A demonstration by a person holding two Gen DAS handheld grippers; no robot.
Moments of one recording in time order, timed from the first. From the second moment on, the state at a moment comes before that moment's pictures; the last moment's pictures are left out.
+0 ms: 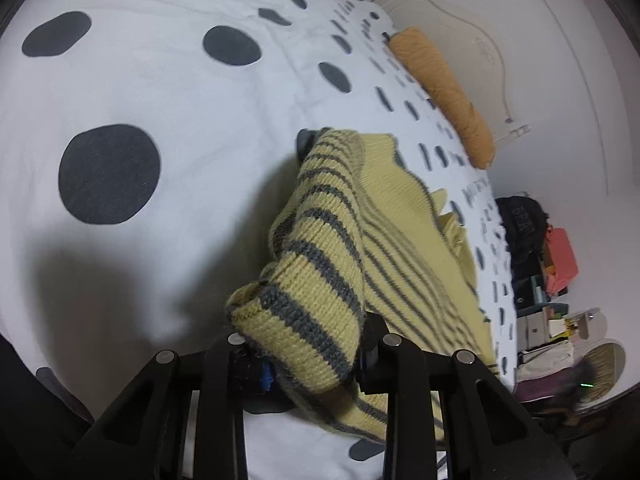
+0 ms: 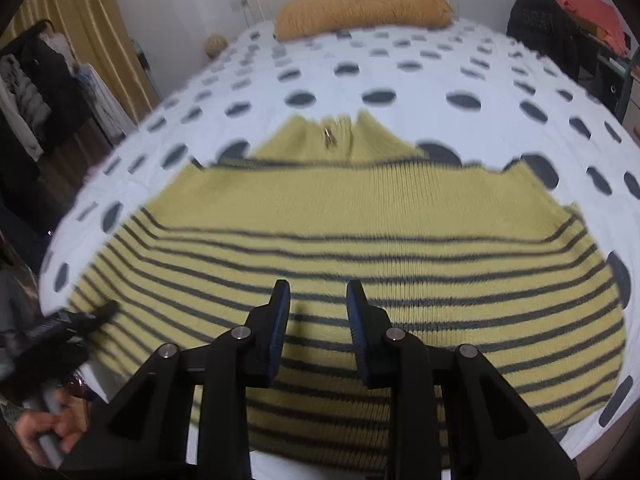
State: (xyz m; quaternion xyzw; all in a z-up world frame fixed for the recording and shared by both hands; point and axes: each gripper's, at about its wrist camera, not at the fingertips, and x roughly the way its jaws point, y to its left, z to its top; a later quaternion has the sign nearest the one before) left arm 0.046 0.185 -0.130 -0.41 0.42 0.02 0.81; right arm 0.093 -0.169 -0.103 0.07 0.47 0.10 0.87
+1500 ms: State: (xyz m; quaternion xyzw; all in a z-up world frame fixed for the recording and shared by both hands) left arm 0.102 -0.003 0.001 -0.27 0.36 -0.26 0.85; right arm 0.060 -0.201 -0.154 0.15 0.34 0.16 0.91
